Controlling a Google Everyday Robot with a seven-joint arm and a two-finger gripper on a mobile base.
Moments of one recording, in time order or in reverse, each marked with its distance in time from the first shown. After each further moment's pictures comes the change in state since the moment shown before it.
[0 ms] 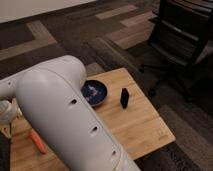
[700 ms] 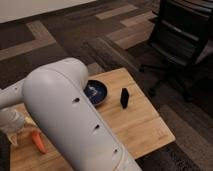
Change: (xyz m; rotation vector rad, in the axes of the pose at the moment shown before) arm 0.030 -0.023 0.041 -0.029 0.096 0.032
